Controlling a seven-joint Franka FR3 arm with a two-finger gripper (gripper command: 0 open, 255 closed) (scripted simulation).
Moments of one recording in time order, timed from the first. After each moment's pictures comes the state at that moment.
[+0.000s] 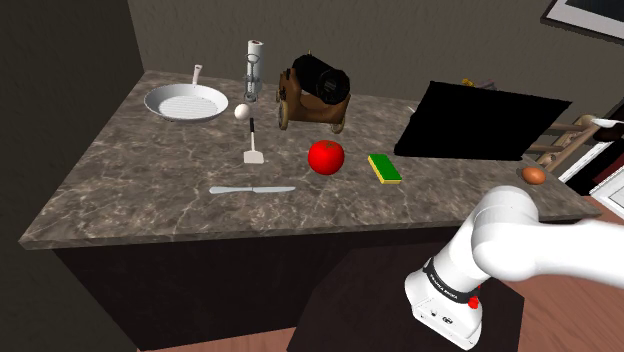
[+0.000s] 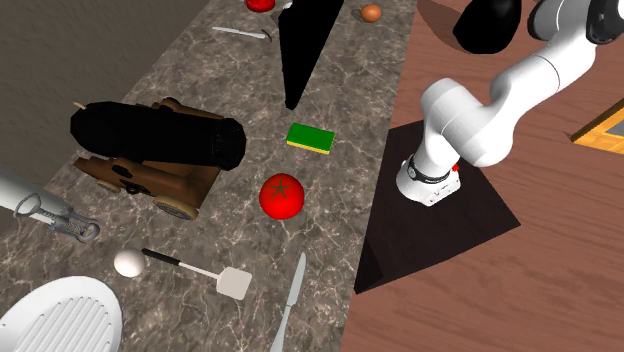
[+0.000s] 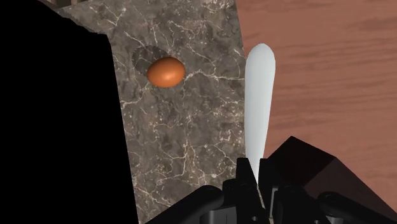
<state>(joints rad) 0.09 -1.18 -0.77 -1.72 -1.17 1.08 -1.80</state>
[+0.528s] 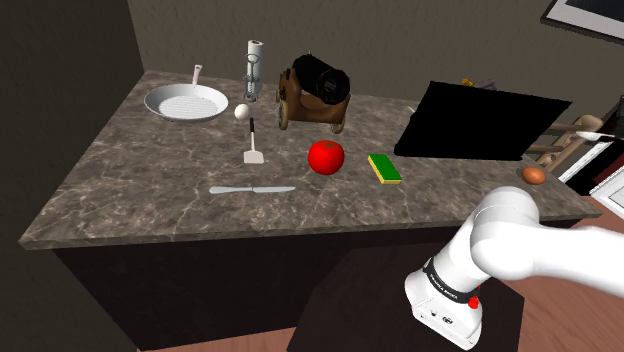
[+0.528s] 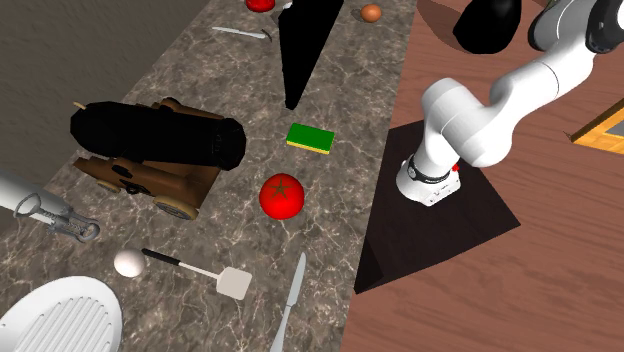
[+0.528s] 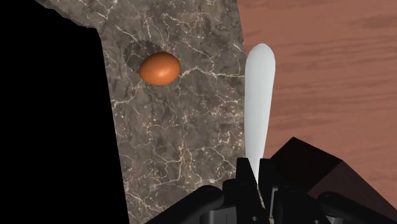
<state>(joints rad) 0.05 -1.26 -0.79 -1.85 -1.20 1.13 -1.76</state>
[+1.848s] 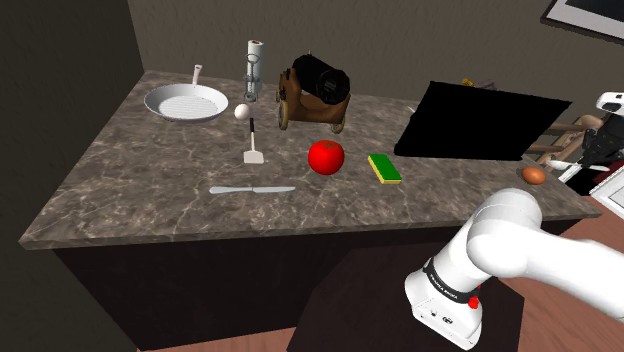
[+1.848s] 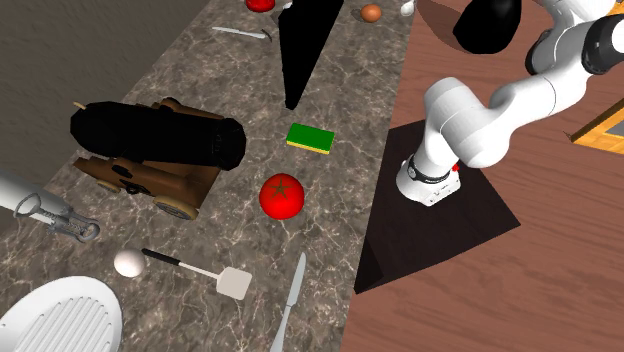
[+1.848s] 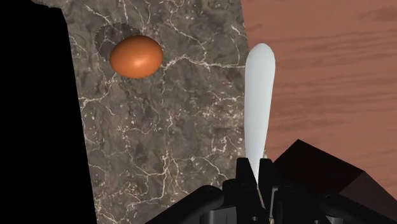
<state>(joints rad) -0.04 -1.45 -0.90 -2.13 -1.30 1.24 -1.70</state>
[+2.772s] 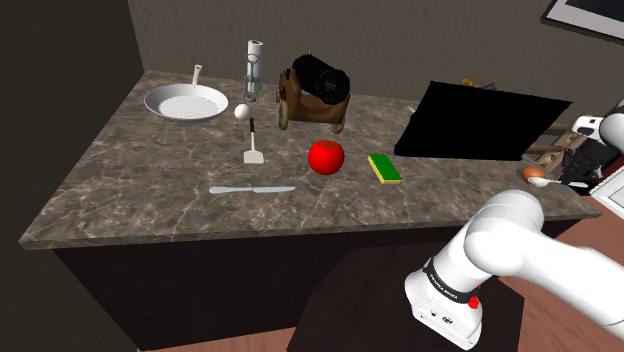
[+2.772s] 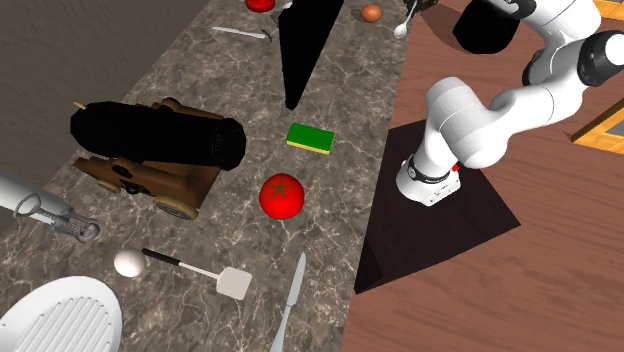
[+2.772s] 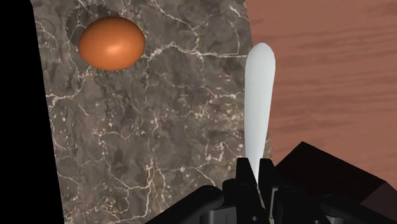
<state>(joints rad) -0.10 -1.55 -1.02 -2.28 -1.40 1.31 -1.68</state>
